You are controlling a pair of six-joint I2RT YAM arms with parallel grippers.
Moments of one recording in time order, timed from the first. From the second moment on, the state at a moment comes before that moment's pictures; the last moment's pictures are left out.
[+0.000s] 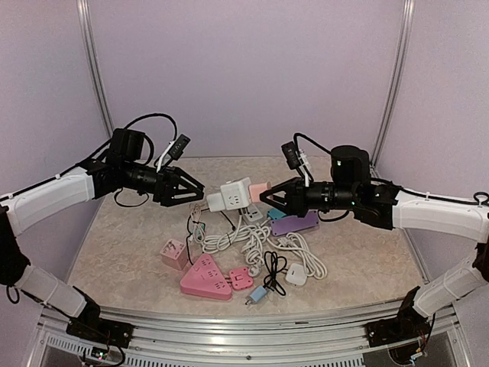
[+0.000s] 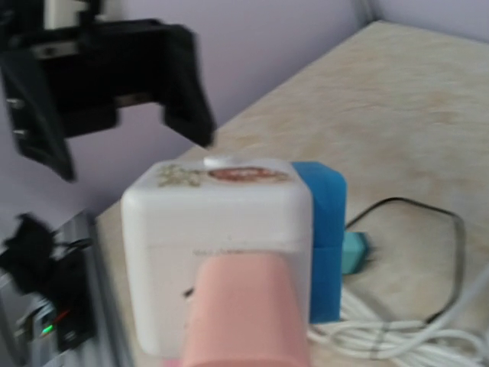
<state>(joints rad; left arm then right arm) -0.44 1.38 1.10 -0.27 1.02 0.01 0.80 1.35 0.95 0.16 -0.41 0.31</state>
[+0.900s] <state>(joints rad) -0.50 1.44 1.14 -0.39 1.12 0.08 0.79 1.35 1.01 0.11 -0.61 0.28</state>
